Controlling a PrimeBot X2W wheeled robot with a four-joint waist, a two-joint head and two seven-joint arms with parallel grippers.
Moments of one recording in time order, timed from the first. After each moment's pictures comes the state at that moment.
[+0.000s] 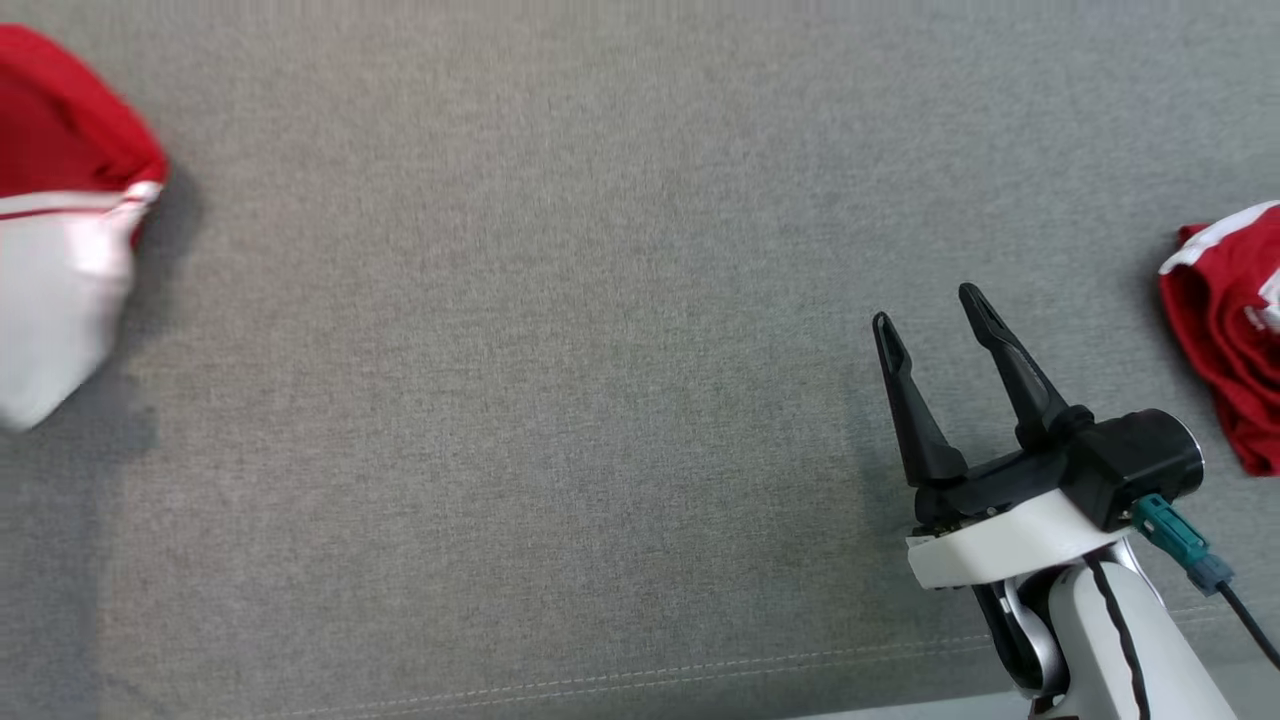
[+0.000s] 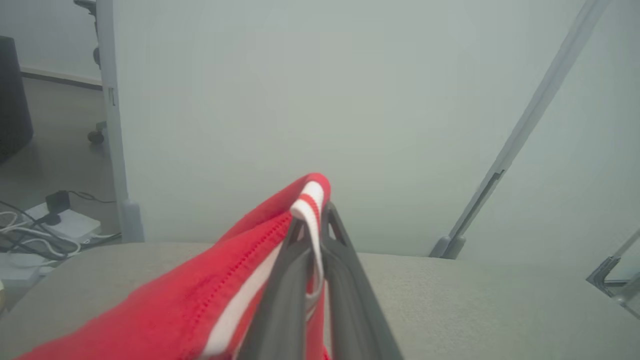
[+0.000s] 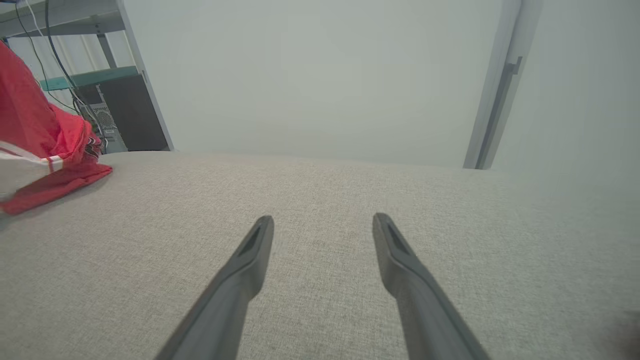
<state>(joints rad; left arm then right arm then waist) -0.83 0.89 -0.59 0.40 -1.30 -0.12 -0.25 -0.29 -0.06 0.22 0.12 0.13 0.13 -0.25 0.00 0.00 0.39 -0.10</state>
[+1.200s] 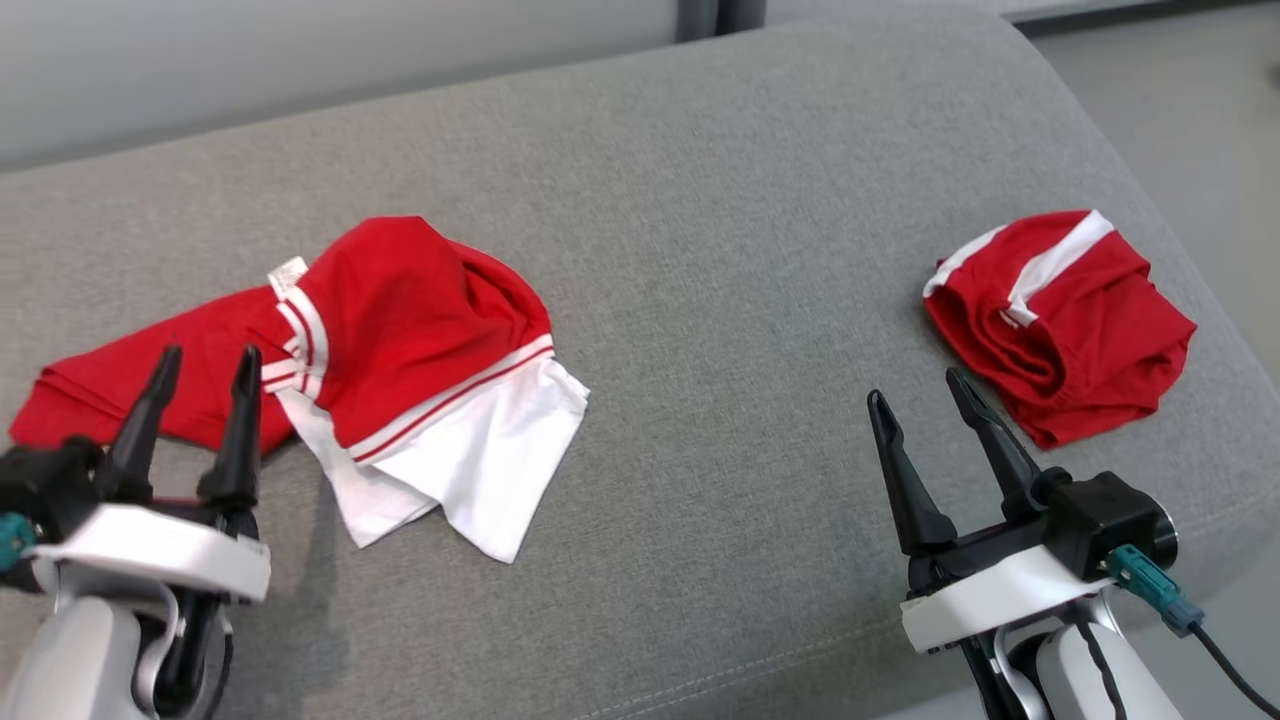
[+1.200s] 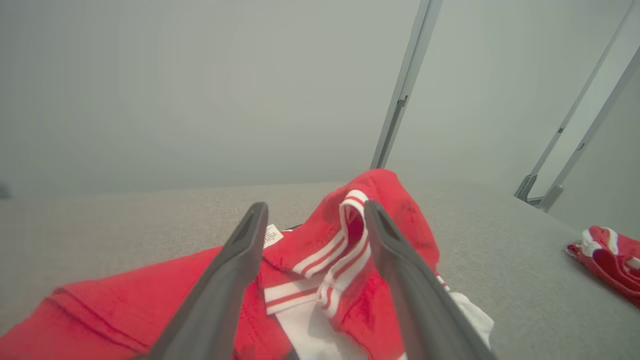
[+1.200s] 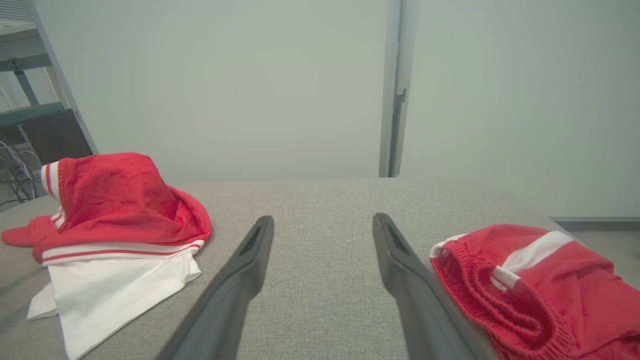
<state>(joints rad) -0.29 0.37 -0.15 0.34 -0.57 -0.12 -0.26 -0.20 -0.05 0.23 0.18 0.19 0.13 -0.25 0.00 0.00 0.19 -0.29</state>
